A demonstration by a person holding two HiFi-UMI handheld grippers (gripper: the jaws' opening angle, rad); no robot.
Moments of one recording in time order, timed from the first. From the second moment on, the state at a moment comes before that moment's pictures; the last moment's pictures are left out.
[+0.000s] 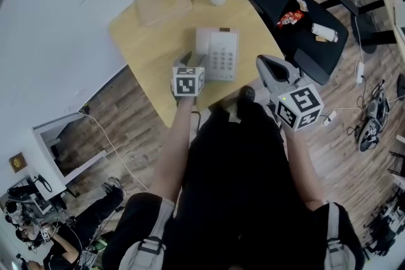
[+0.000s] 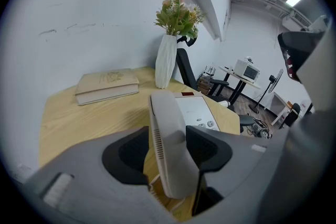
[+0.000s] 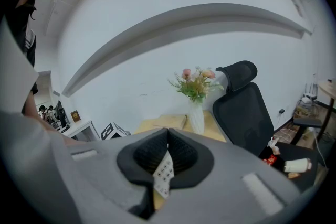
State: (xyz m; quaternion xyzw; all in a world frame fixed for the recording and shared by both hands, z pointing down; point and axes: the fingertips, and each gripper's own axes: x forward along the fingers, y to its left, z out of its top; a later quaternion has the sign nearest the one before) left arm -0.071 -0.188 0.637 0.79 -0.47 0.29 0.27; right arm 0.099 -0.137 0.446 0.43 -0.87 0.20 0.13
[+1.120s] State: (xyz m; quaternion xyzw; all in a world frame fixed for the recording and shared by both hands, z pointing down) left arm -0.055 -0.125 0.515 0.81 -0.52 0.21 0.18; right arm 0.085 -0.094 0.423 0.36 -0.91 0.16 0.11
